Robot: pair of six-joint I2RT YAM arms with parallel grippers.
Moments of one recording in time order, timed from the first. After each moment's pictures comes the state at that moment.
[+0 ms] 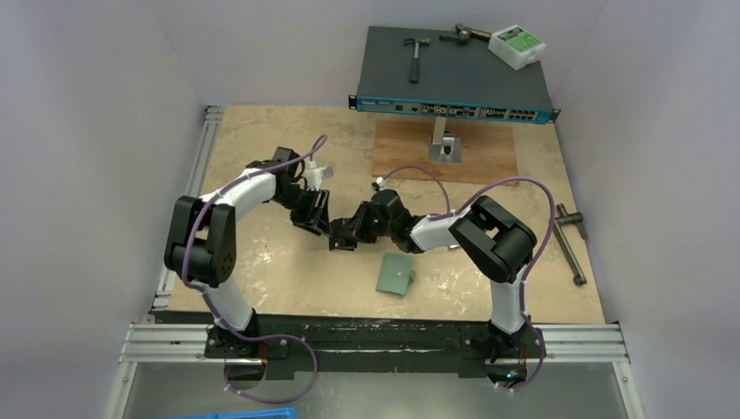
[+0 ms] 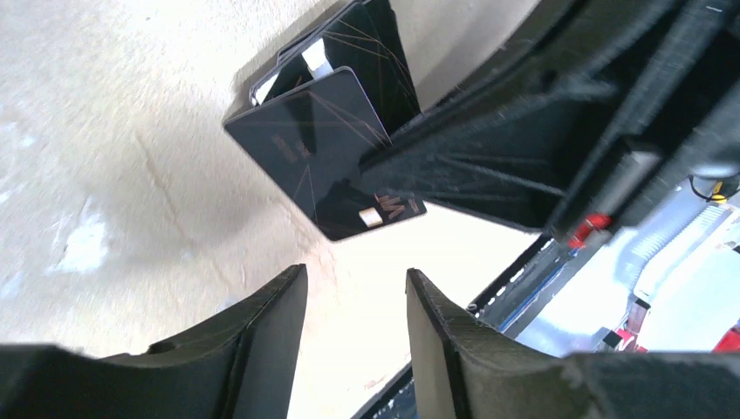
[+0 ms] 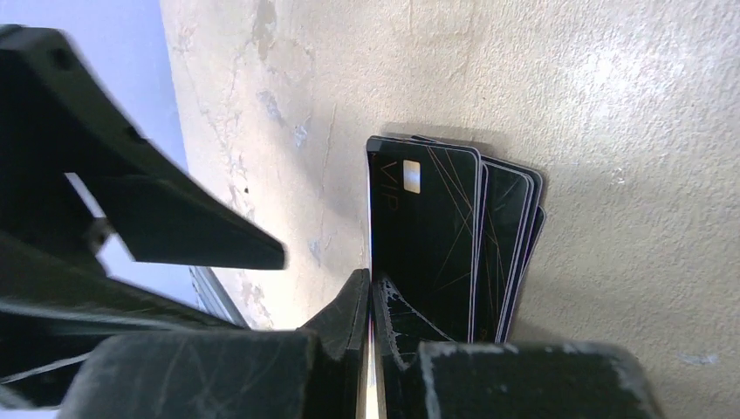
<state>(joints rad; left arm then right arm) -0.25 1.79 1.15 -0.74 0.64 0.03 0.79 1.96 0.92 0.47 -0.21 1.11</state>
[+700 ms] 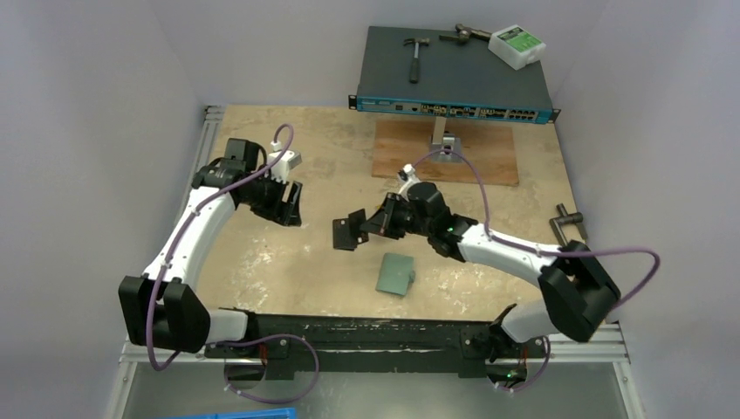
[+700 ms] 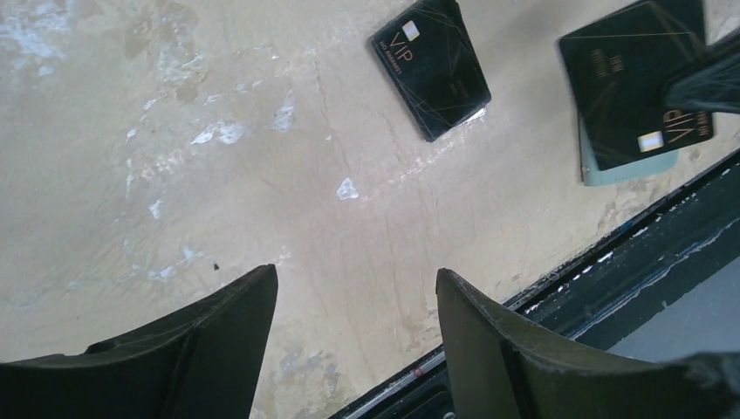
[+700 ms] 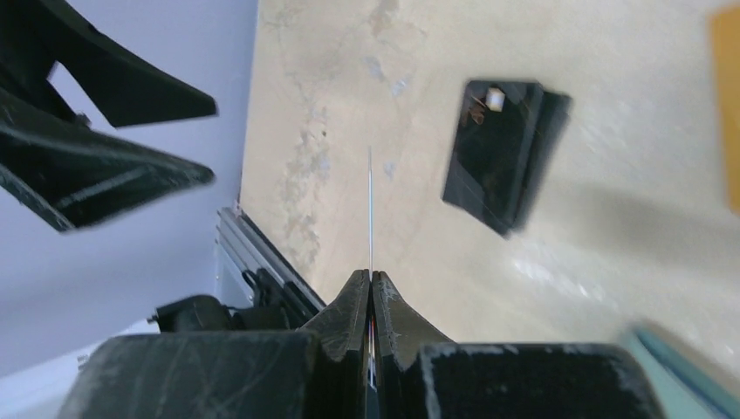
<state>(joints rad) -0.14 1.33 1.16 -0.94 0.41 0.21 0.75 1.48 0.83 0.18 -0.23 0.94</state>
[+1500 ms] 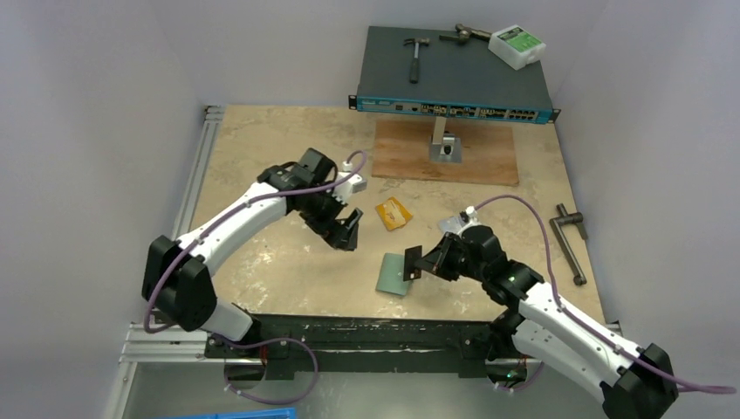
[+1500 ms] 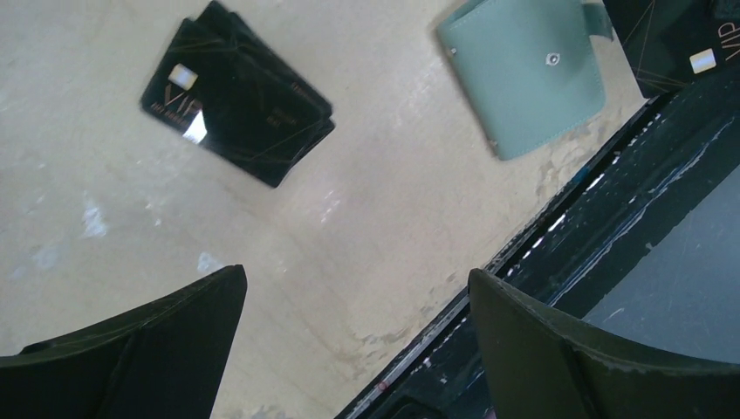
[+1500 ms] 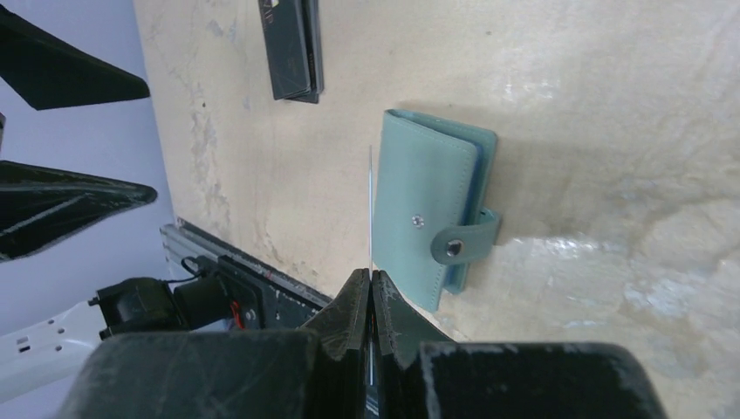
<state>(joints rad) -0.53 1.45 1.21 -0.92 0.34 0.15 0.65 0.77 0.40 -0.27 -0.15 1.03</state>
